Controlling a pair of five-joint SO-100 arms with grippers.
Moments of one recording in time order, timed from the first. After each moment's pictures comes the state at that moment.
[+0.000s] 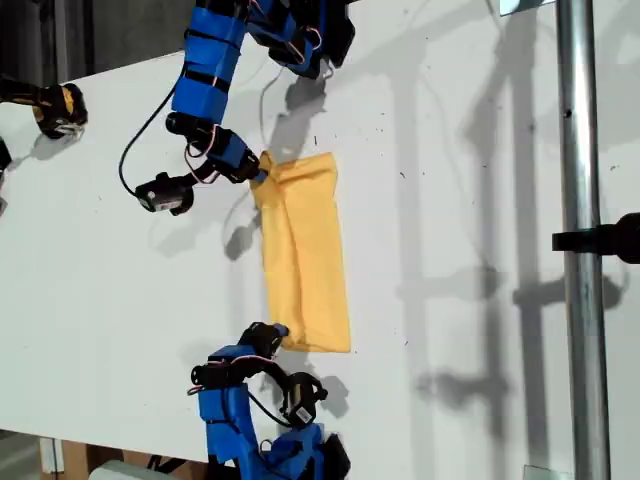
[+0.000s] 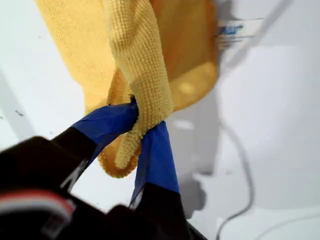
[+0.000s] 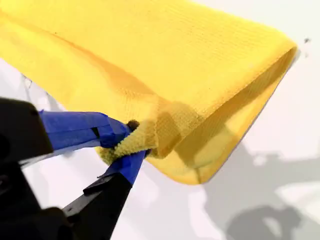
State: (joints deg) arm 0 -17.7 95.5 97.6 80.5 -47.8; arm 1 23.7 98.8 97.2 80.9 26.6
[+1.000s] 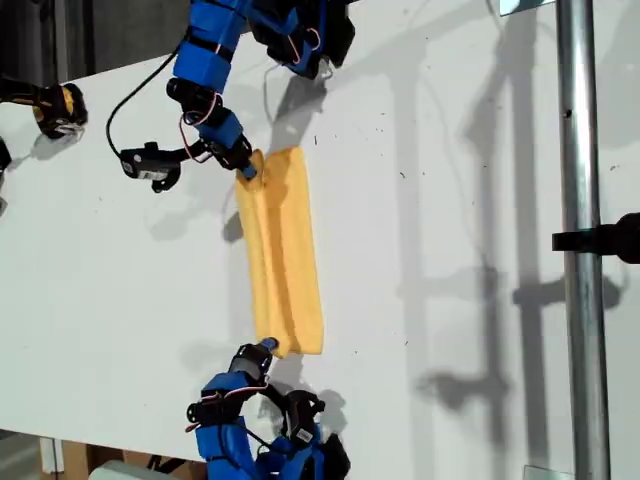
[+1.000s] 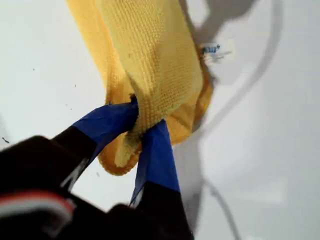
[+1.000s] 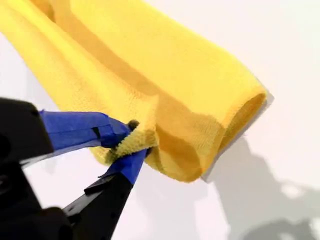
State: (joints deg) arm 0 -21.6 115.3 117.4 70.5 -49.3; arm 1 25.0 115.7 115.1 67.7 27.1
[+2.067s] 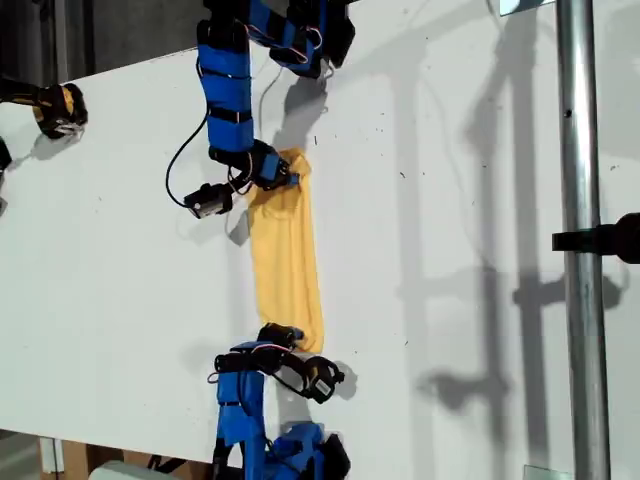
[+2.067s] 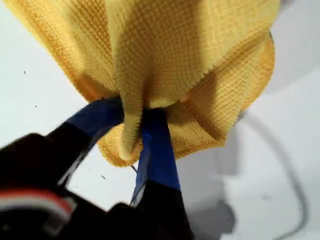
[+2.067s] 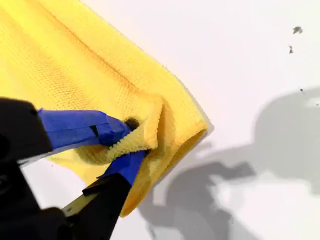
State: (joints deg) arm 0 -16.5 89.2 109.8 71.5 -60.5; arm 1 19.0 84.7 112.0 69.3 38.8
